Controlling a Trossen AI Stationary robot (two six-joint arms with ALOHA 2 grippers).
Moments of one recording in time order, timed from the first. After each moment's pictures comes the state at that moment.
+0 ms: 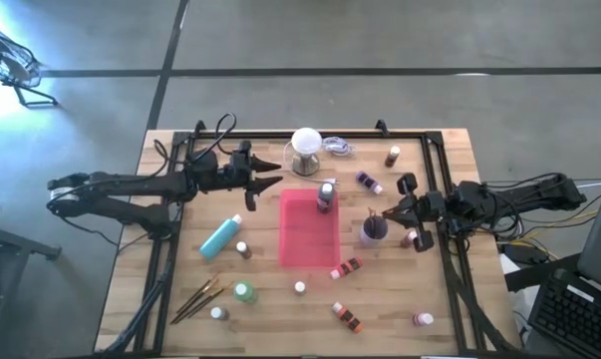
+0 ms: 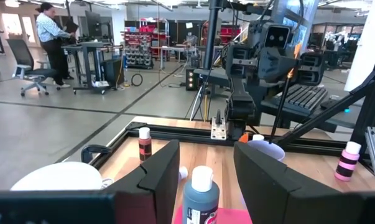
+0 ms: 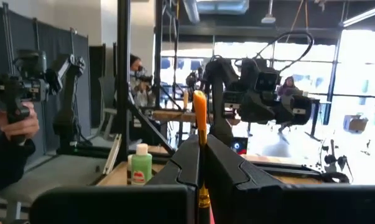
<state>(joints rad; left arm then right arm) 0.29 1.08 0.56 0.59 0.15 -0.03 0.15 0.51 0.25 0.47 -0.01 0.00</state>
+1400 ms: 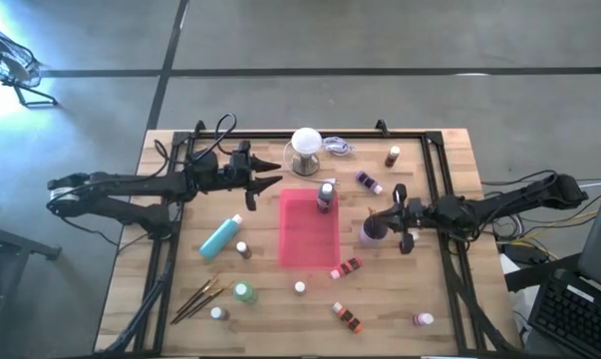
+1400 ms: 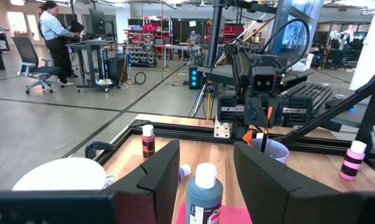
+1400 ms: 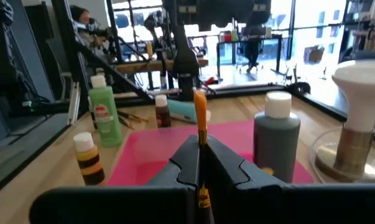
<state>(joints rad) 0.29 1.08 0.55 0.59 0.13 -0.03 0.15 0.61 0.02 0.59 0.17 0.13</state>
